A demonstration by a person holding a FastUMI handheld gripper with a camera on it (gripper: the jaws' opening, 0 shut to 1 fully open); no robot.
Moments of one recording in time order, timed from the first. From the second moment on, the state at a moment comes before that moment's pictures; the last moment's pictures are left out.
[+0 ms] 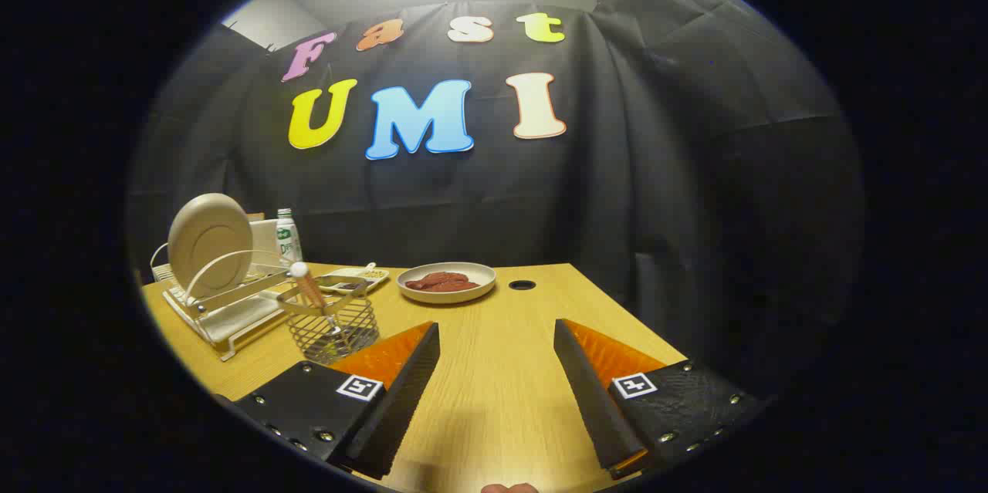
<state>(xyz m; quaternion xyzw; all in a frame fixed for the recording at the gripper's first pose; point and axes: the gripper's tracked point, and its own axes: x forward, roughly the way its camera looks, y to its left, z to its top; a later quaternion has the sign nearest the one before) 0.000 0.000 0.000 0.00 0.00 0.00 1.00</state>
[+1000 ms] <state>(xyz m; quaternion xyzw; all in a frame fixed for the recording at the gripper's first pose) -0.064 0.155 0.232 0.00 -0.03 0.04 1.00</state>
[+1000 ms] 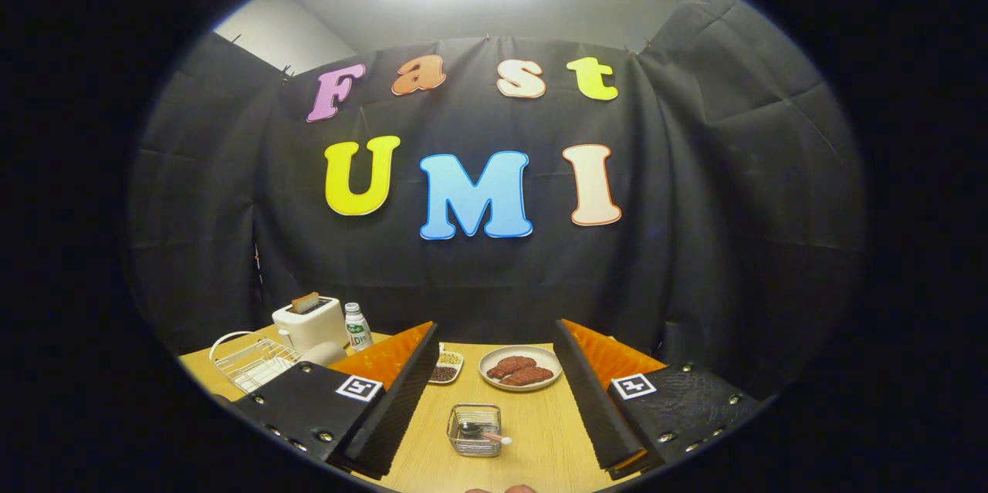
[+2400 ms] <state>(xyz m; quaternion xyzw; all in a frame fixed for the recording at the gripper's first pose) 0.002 0.382 0.116 0.06 0.39 0.14 0.91</state>
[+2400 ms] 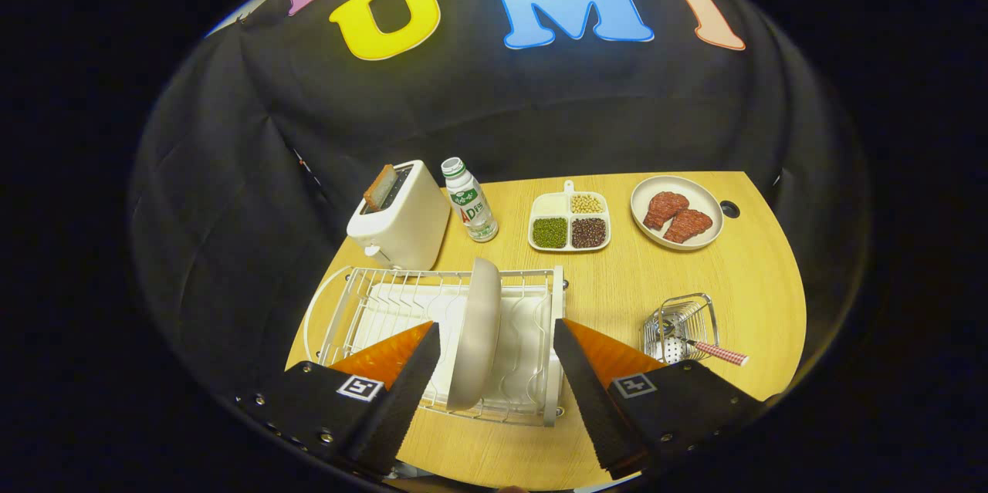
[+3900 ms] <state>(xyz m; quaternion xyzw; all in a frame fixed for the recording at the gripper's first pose) 0.027 0.413 0.019 -0.02 0.52 0.03 0.85</state>
